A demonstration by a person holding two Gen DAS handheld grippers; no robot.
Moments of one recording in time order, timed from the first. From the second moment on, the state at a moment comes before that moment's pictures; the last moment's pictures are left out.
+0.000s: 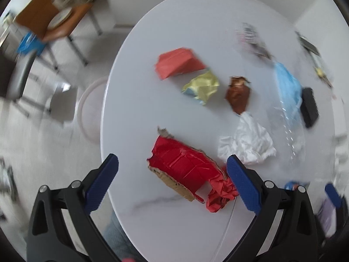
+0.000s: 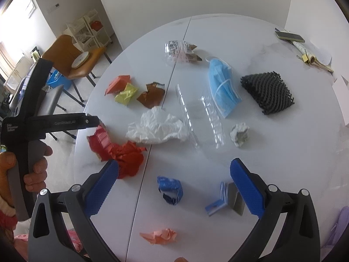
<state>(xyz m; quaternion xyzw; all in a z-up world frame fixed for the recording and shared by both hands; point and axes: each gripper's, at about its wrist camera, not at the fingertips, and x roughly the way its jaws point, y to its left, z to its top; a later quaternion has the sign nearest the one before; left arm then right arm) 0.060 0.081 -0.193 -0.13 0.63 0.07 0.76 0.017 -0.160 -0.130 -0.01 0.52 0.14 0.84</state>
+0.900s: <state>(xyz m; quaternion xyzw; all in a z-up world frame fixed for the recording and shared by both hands) 0.054 0.088 -0.266 -0.30 0.65 0.21 0.66 0.046 -0.167 -0.131 0.03 0.51 0.23 0.83</state>
